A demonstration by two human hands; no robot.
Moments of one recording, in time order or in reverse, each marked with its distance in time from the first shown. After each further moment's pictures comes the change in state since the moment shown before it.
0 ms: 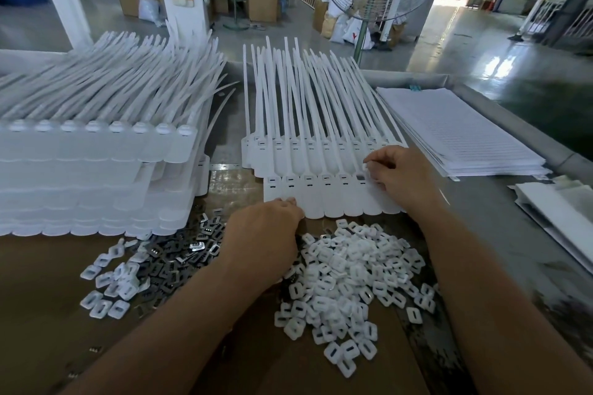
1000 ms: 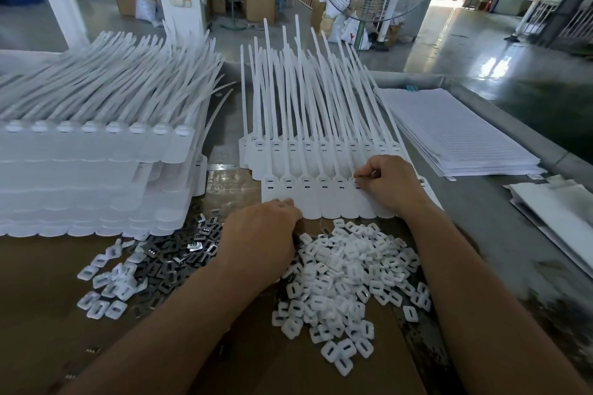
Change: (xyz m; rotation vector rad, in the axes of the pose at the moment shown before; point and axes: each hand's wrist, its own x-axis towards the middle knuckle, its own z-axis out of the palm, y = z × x) left_hand 0.000 0.001 0.003 0.021 -0.030 -0.001; right_hand 0.008 0.014 0.010 -0.312 -0.083 -0.037
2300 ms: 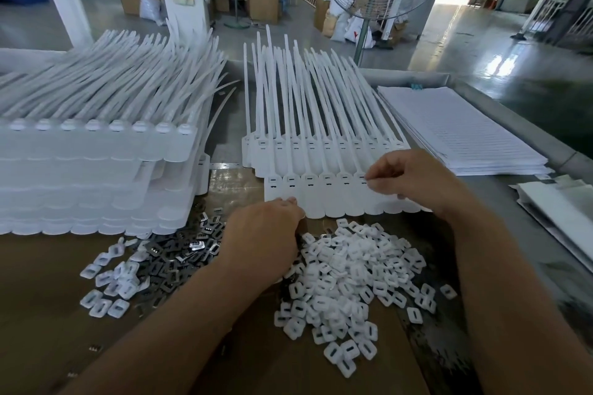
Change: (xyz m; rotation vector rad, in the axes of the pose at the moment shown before) left_hand 0.001 0.003 -0.003 -0.020 -0.004 -0.015; right_hand -0.025 -0.019 -0.048 0.249 -0.241 -0.015
